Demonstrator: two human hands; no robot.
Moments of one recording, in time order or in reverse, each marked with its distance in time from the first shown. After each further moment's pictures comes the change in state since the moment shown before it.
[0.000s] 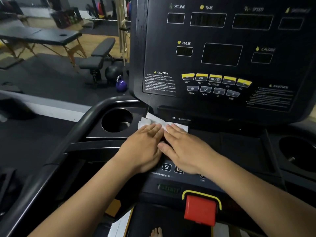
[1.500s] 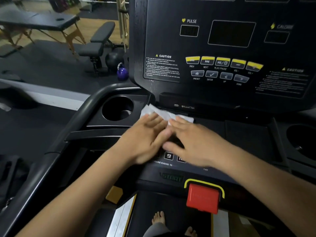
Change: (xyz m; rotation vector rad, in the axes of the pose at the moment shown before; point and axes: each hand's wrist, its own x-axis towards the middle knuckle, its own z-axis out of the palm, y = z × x) left_hand -0.010 0.001 -0.002 -0.261 0.018 0.032; right_hand -0.012 0.006 -0.006 -0.005 0.002 -0.066
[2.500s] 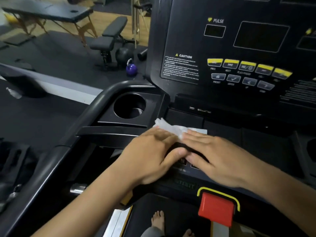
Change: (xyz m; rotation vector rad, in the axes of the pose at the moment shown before) left_hand -0.032 0.015 -0.004 0.047 0.056 -0.016; right_hand -0.019 0.004 -0.001 0.099 -0.026 -0.126
